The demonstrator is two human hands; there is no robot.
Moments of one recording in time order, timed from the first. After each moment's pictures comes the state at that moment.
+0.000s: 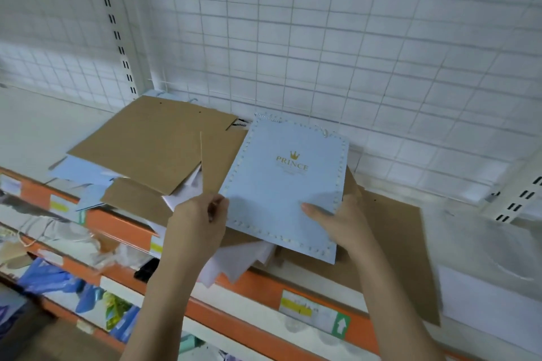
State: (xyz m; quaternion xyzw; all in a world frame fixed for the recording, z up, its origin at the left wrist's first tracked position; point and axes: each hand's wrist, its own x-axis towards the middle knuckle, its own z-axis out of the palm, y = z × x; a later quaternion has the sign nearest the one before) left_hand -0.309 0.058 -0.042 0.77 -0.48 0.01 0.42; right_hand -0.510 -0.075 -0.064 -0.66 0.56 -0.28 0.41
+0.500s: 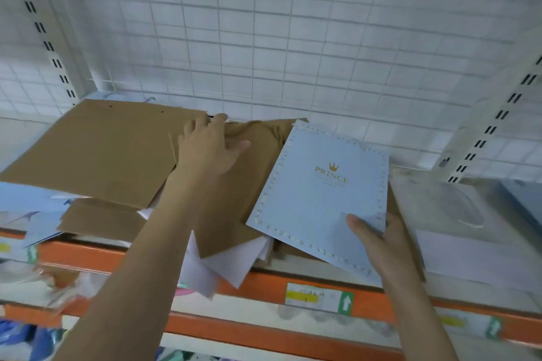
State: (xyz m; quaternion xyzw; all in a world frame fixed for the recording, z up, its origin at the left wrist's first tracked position) left_hand -0.275 -0.050 0.015 0.76 -0.60 0.01 0.25; right_hand -0.569 -0.010 -0.084 -0.52 0.58 -0.48 0.40
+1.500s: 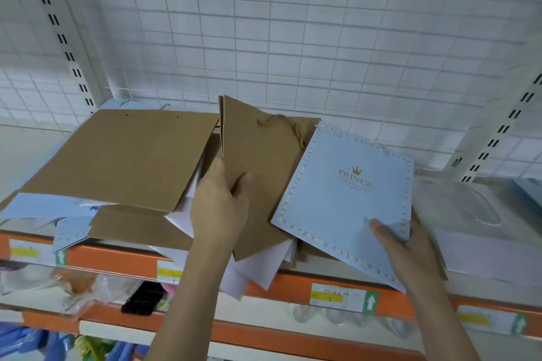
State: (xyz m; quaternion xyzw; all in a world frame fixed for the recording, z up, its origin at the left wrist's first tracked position) left_hand -0.293 0.031 -0.013 0.67 -0.52 -0.09 0.52; right_hand -0.554 0.014 -0.073 -0.50 0.62 -0.50 0.35
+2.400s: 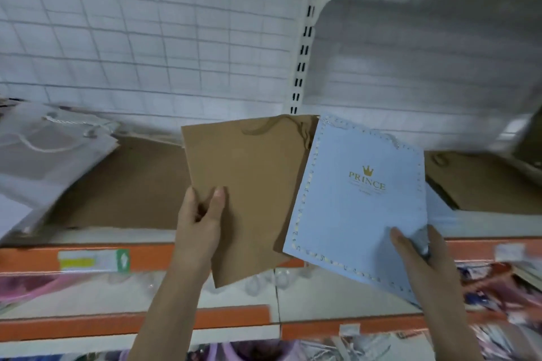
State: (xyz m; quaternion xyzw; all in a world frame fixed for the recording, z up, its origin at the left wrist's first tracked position) left_hand -0.629 0.060 -0.046 0.53 -0.38 -0.42 0.63; right_hand -0.912 0.100 -0.063 -0.44 0.69 -0.52 0.25
